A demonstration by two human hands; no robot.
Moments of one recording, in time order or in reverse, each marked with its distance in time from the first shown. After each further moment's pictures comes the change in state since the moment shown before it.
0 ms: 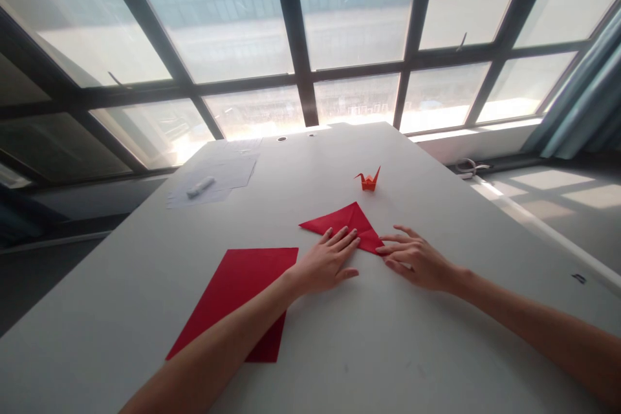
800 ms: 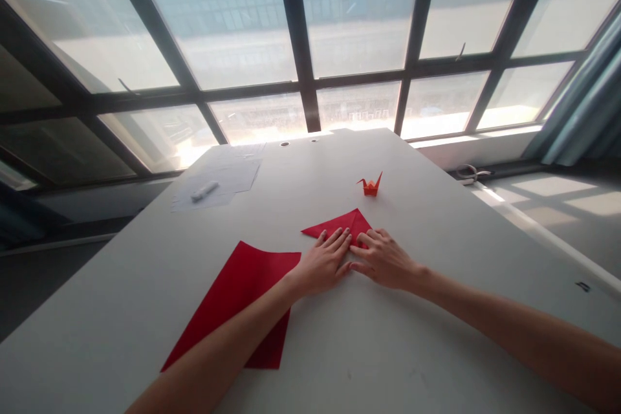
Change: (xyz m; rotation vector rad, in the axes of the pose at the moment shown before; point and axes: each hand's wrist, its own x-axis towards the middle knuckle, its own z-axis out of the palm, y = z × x) left_hand -0.004 -0.009 0.011 0.010 0.052 -0.125; right_hand 0.066 -0.034 0.026 -0.330 -0.106 0.091
